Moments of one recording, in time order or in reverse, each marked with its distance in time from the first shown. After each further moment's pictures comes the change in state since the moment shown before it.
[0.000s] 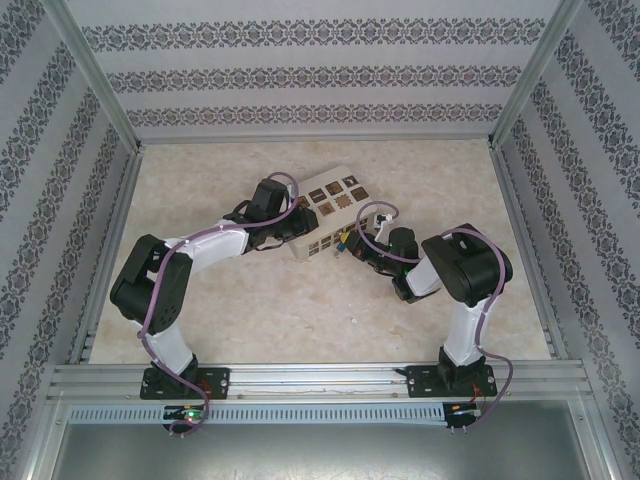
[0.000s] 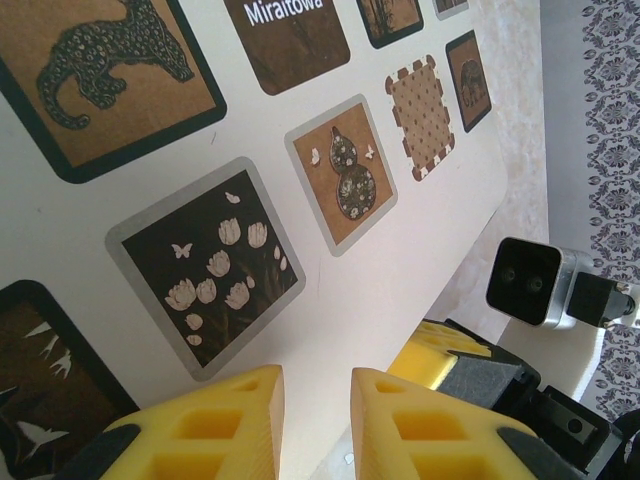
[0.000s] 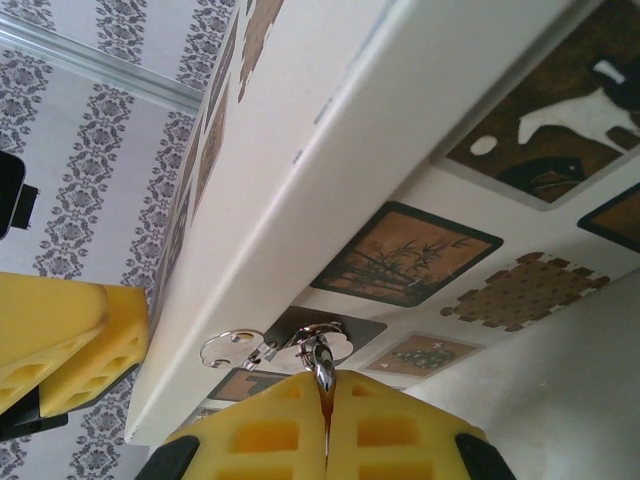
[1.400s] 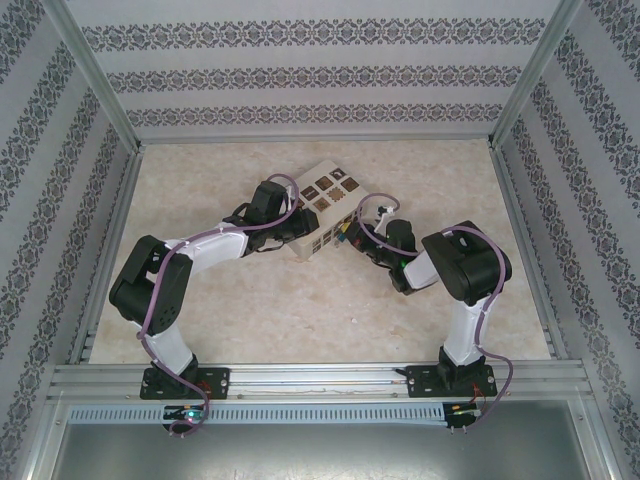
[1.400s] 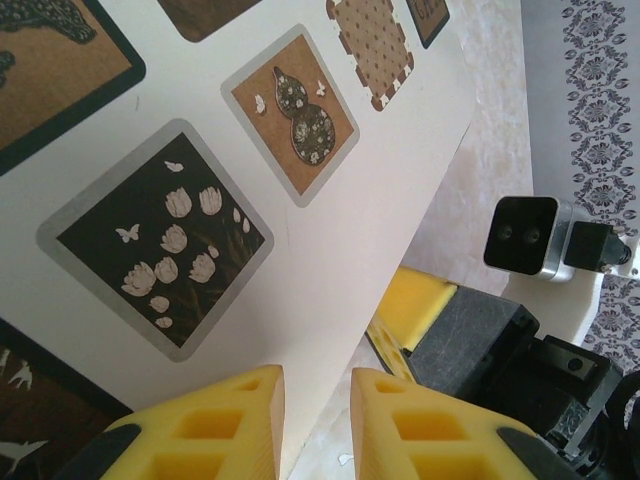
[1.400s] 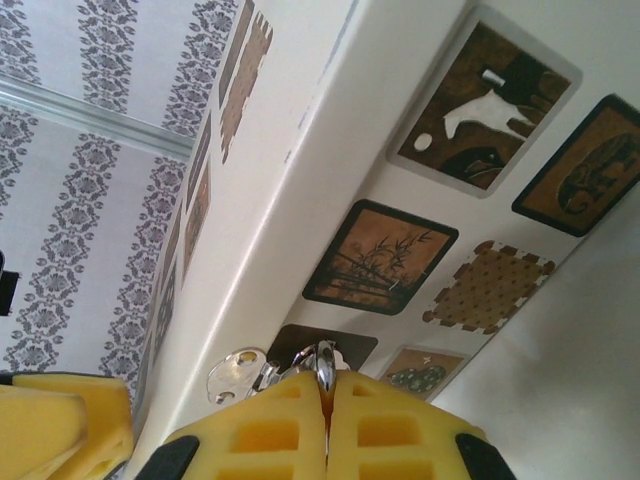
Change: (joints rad) left arm -0.002 -0.006 -0.031 0.053 0.009 -0.003; right arm -0.010 0.007 0.081 -0.072 0.076 0.021
